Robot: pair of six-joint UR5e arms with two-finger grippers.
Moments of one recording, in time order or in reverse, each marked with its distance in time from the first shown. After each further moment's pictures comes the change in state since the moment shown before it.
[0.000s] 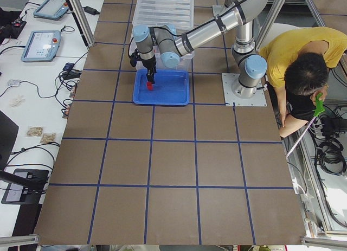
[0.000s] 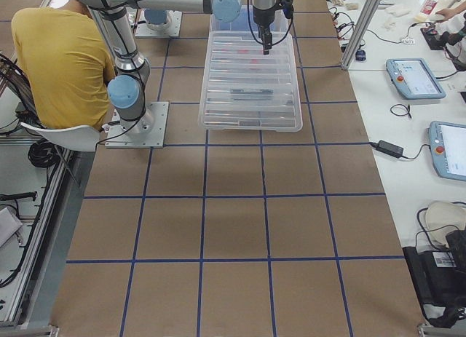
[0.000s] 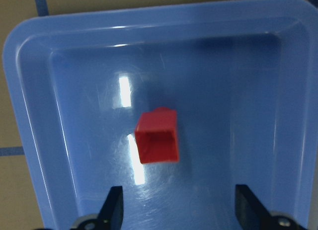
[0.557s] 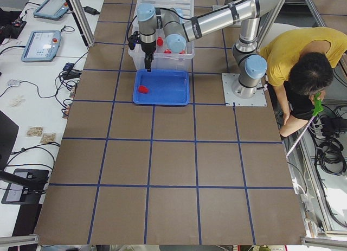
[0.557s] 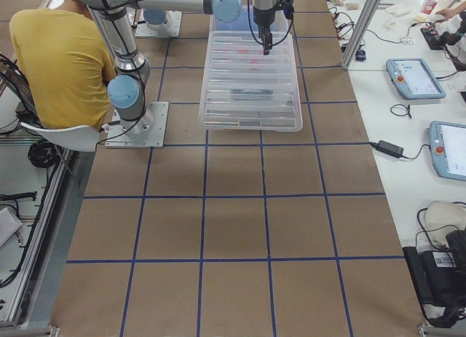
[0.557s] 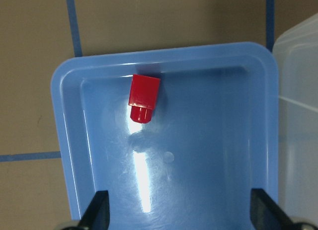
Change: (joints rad) left arm -0.032 0.183 0.051 -0.080 -0.008 -0.010; right arm 0.000 0.001 0.001 -0.001 0.000 0.000
